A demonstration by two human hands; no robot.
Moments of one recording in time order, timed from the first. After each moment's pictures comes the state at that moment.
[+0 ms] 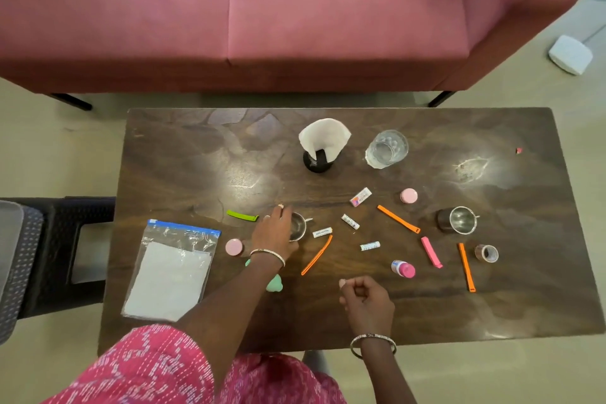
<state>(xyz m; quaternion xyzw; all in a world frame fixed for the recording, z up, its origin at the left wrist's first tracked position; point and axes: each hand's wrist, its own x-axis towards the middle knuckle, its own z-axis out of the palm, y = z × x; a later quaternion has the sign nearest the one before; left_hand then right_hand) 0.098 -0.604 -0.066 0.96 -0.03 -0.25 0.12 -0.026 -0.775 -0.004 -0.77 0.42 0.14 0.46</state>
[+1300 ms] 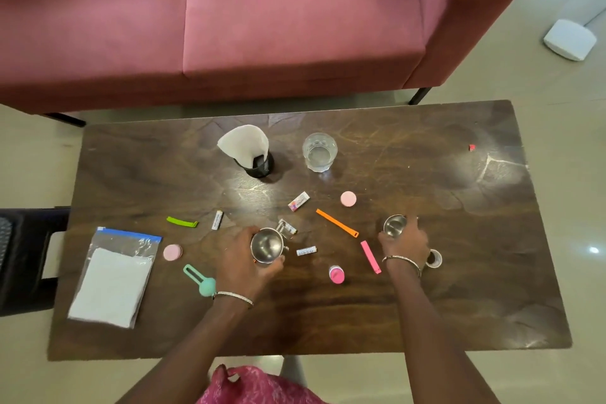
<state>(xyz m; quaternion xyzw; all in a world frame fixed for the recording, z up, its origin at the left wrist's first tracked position) 0.050 -0.741 0.003 0.93 0.13 -0.12 0.33 0.081 -1.030 -0.062 -0.88 0.39 0.12 0.26</state>
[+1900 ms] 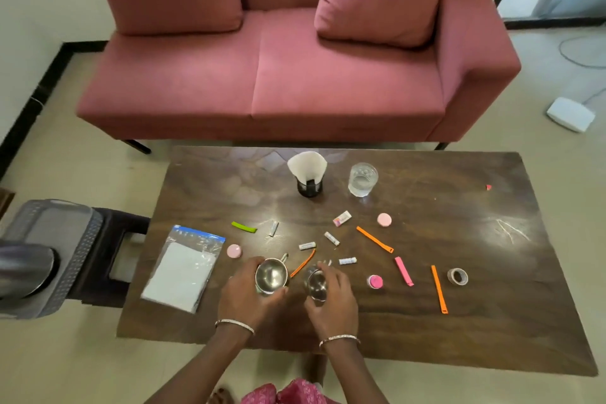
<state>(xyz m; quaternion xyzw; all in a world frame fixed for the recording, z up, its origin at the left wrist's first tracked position) -0.047 -0.645 0.075 0.93 0.15 -0.07 0.32 -0.057 -0.818 0.046 -0.89 0.13 0.13 0.41</state>
